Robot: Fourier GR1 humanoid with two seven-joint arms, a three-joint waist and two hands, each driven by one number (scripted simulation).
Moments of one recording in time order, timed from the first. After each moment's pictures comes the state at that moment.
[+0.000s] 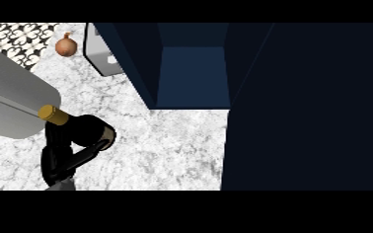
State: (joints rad) left arm -0.10 0.09 0.34 -0.91 0.29 0.10 -0.58; right arm 0.09 -0.03 0.06 -2.43 -0.12 0.16 0.44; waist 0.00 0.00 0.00
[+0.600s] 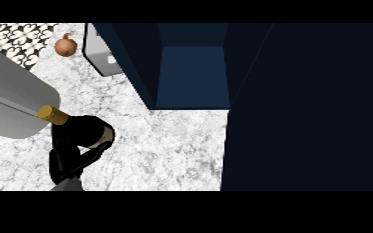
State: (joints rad) left arm -0.20 0.11 0.39 -0.62 0.38 -0.05 -0.77; right arm 0.10 -0.02 0.06 -2.41 -0.10 0.18 0.39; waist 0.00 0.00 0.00
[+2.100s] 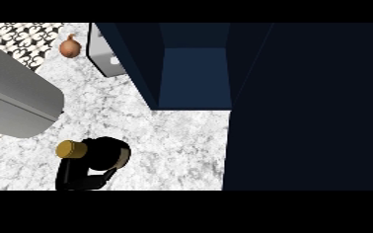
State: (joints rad) left arm -0.17 0.18 0.17 -0.51 0.25 -0.33 -0.91; right arm 0.09 -0.03 0.02 -2.37 -0.12 0.19 0.39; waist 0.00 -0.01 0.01
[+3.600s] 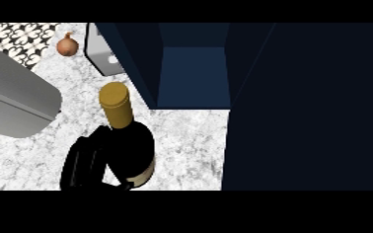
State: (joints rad) left arm 0.17 0.01 -0.13 -1.66 0.38 -0.15 -0.31; right arm 0.09 -0.02 0.04 -2.34 -0.11 0.19 0.36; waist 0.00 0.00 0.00
